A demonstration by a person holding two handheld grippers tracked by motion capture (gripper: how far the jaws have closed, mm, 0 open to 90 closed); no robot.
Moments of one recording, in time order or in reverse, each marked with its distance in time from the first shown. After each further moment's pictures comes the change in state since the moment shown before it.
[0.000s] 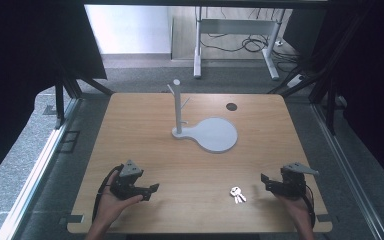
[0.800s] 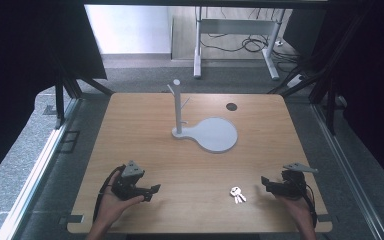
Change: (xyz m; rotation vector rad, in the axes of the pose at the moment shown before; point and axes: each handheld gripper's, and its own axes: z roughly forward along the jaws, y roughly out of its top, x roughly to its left) left arm -0.002 0.000 0.003 0.009 -0.007 0.013; right arm -0.005 -0.002 0.004 0.073 0.001 0.029
